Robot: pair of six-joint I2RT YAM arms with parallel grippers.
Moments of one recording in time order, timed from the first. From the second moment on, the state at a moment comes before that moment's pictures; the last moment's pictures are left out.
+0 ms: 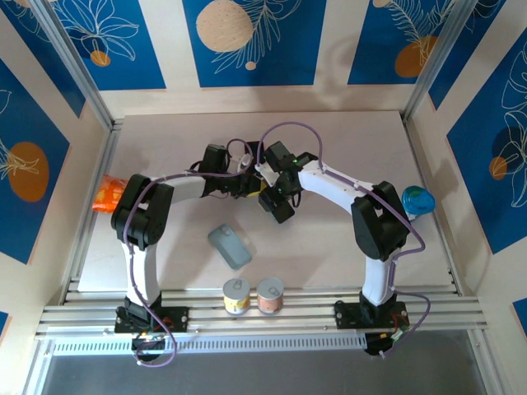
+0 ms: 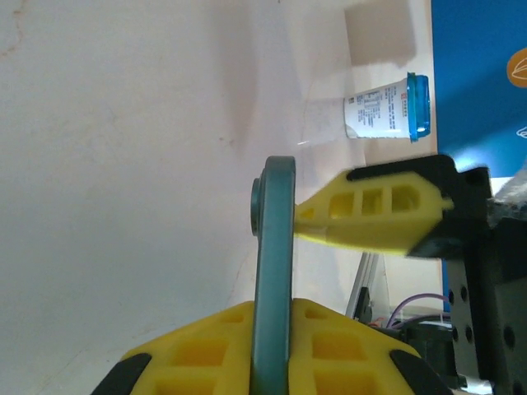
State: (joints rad) left arm -0.41 2.02 1.21 0.05 0.97 -0.62; right arm 0.63 1.89 1.45 -0.80 -0.07 -0.05
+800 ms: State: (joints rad) left arm -0.43 1.54 0.89 0.30 0.63 -0.93; right arm 0.23 1.47 0.71 0.04 -0.83 0.69
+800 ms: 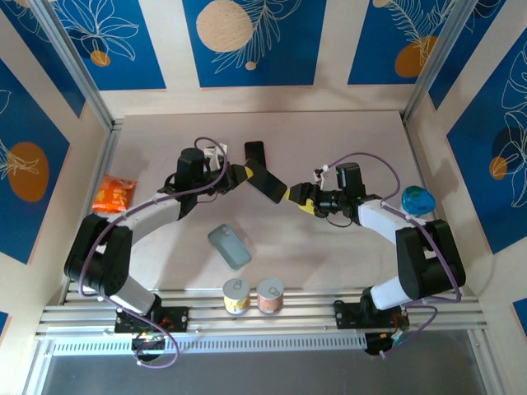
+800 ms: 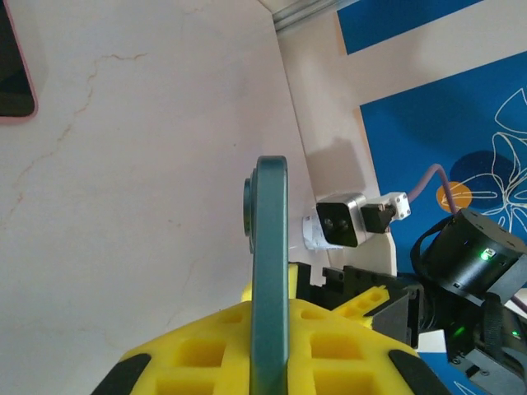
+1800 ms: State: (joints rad) left arm -0.48 1.53 0.80 0.43 0.55 -1.04; right arm 0.32 1.62 0.70 0.53 -0.92 1.03
